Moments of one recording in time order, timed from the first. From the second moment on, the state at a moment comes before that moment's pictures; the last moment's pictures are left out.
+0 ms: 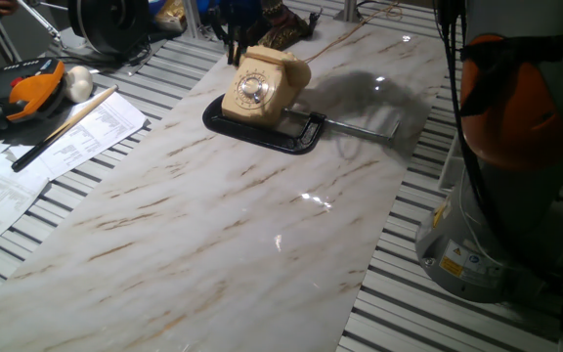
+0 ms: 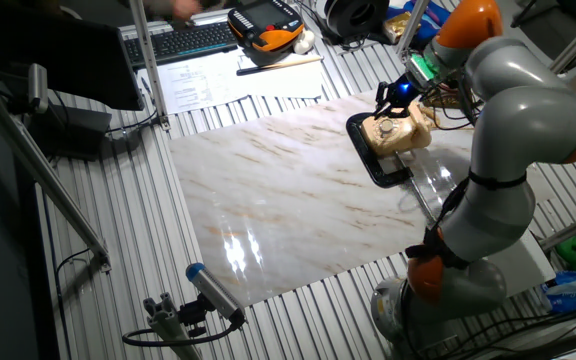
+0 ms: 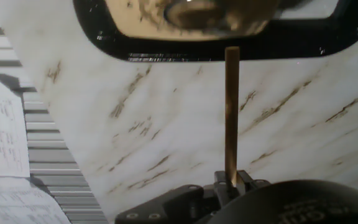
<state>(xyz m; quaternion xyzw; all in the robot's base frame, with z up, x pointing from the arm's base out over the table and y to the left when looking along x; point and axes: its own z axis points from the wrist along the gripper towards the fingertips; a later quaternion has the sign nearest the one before) 0.540 -0.084 0.230 -0.55 -0.81 -0.18 0.10</state>
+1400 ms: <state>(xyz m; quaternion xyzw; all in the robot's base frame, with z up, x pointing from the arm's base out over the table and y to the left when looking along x) 0.538 -0.094 0.240 -0.45 -0.88 -0.17 0.04</state>
